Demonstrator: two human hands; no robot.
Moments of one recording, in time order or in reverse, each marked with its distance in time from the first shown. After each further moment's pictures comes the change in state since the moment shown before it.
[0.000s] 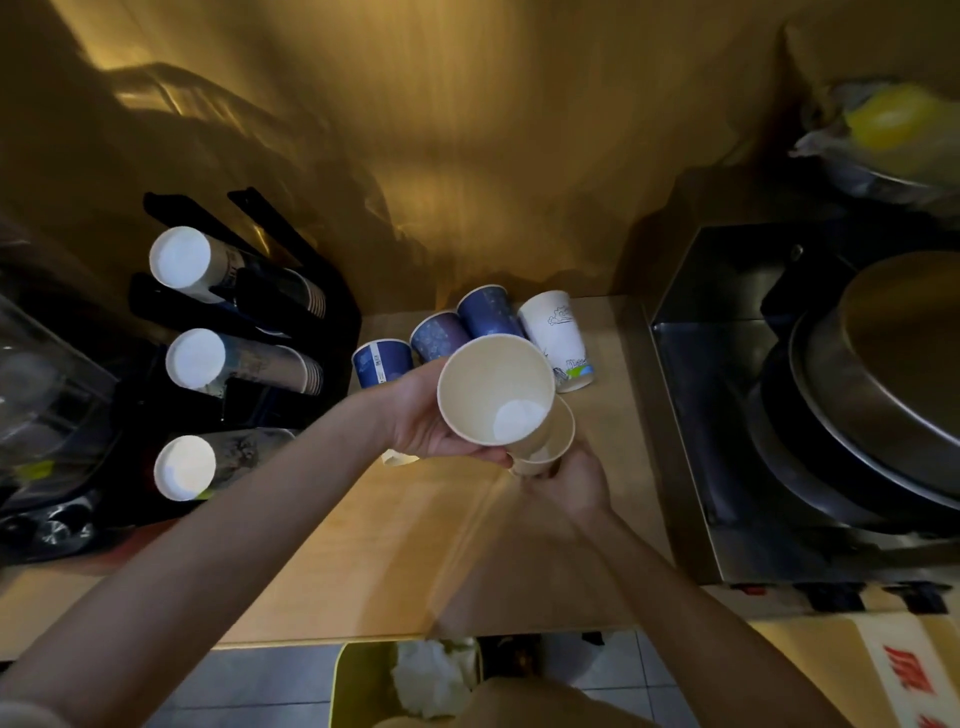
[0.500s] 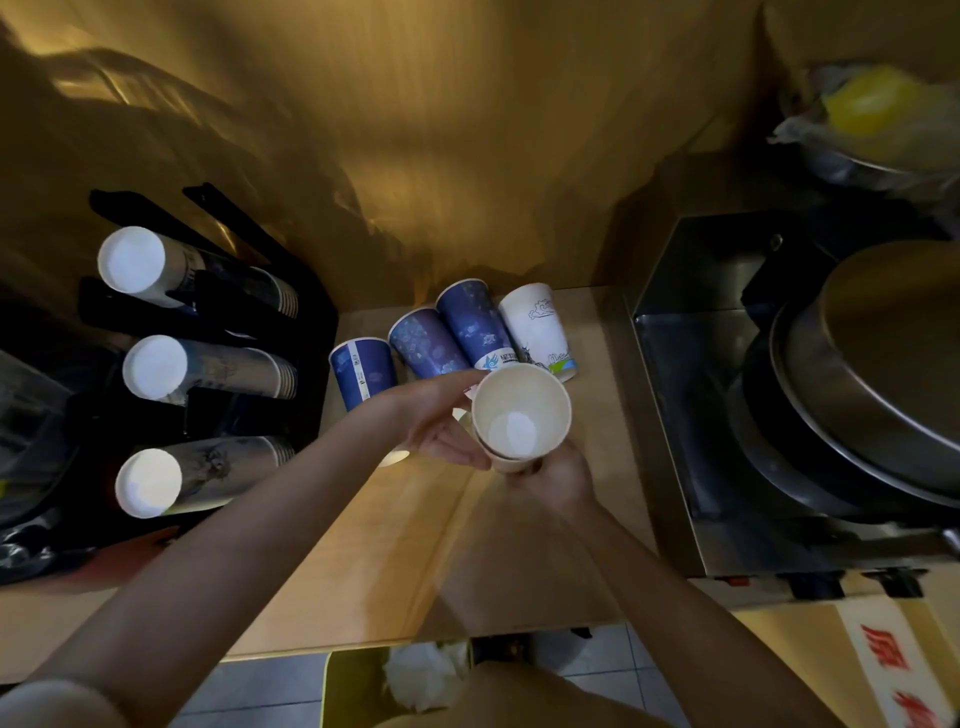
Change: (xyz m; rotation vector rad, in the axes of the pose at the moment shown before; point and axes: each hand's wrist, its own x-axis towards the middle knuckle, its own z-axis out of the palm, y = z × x) left_hand 0.029 0.004 0.016 0.311 0.321 -0.084; right_hand -0.004 -0.006 -0.002 0.082 0.007 -0.003
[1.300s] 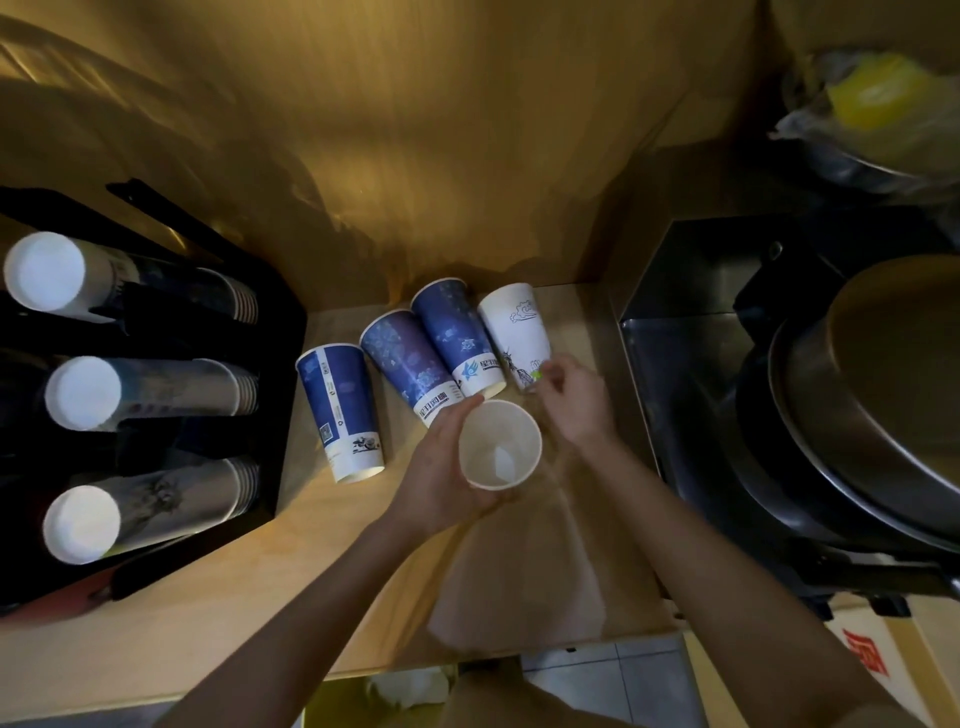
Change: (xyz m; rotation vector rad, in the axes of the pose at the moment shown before) left_hand 0.054 -0.059 0.034 0.503 0.570 0.950; right_hand 0.079 -0.028 -0.058 -0.128 0.091 -0.079
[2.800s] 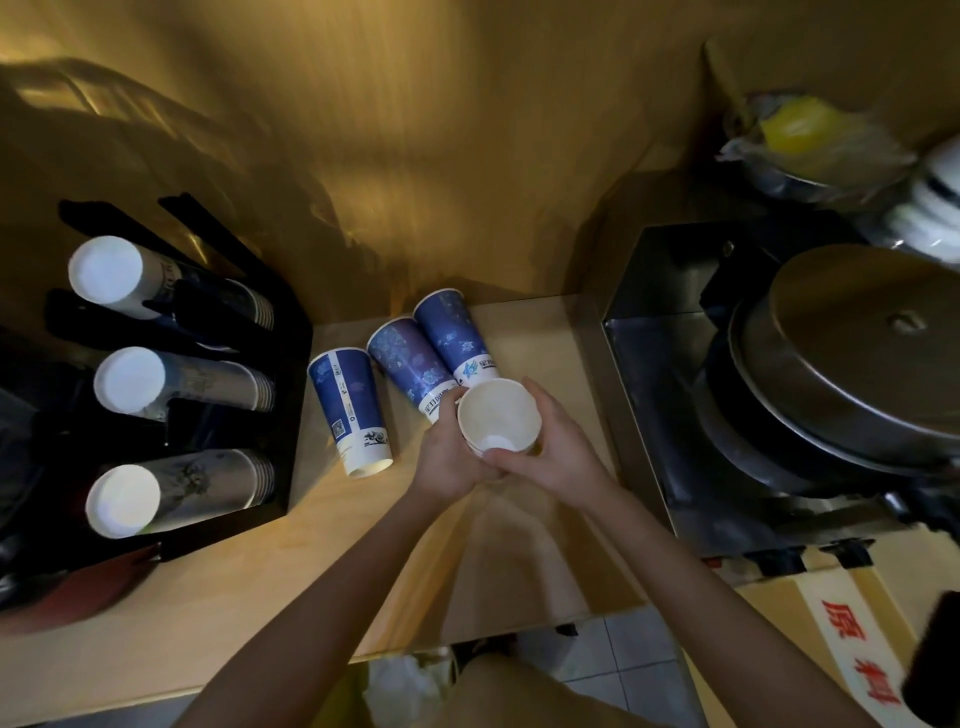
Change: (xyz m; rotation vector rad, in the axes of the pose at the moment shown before) left_hand -0.004 0.002 0.005 -0.168 0.023 -0.211; right_hand -0.096 -0.021 -0.008 0.183 -0.183 -0.188
